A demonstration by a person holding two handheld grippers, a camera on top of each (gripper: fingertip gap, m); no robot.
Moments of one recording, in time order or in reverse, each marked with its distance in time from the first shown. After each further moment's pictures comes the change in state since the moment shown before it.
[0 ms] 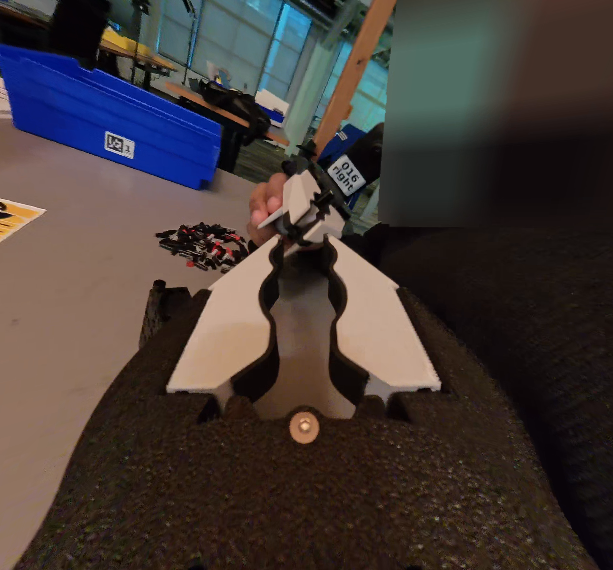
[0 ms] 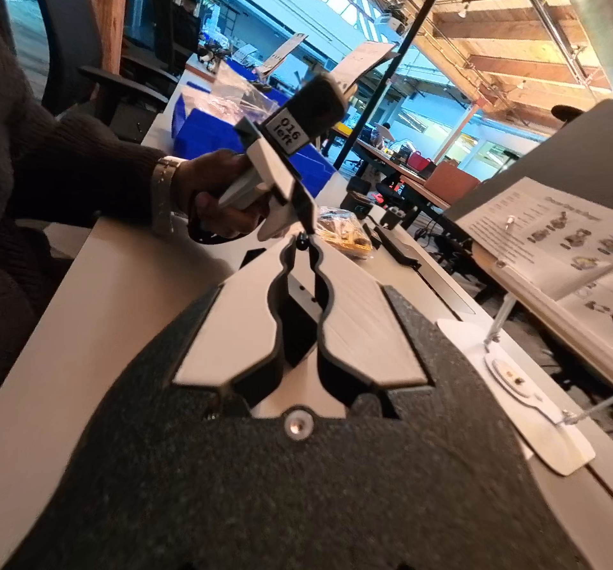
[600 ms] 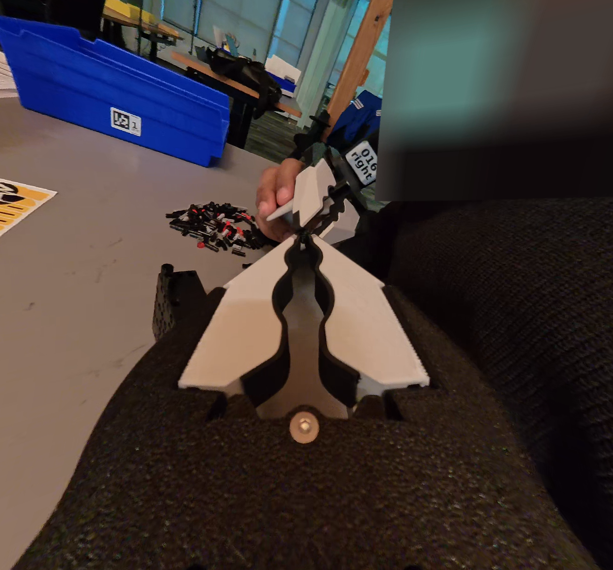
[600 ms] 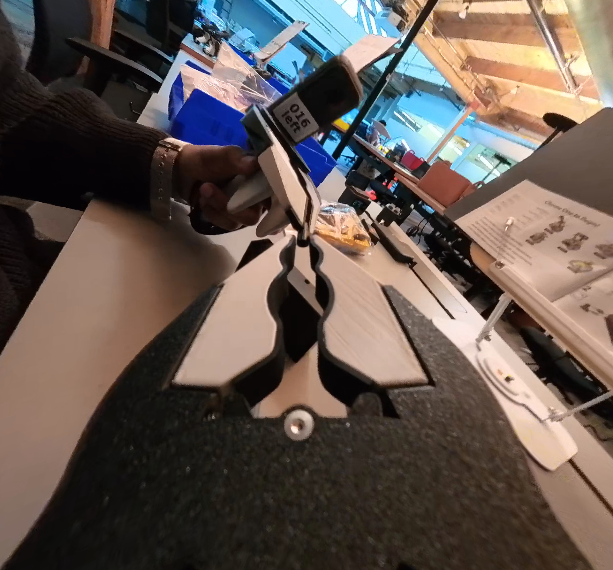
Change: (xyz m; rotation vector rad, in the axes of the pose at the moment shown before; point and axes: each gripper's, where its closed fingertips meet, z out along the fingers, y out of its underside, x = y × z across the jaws) left arm -0.007 0.015 0.003 -0.089 -0.044 0.036; right arm -0.008 0.009 0.001 -0.021 0.006 -0.068
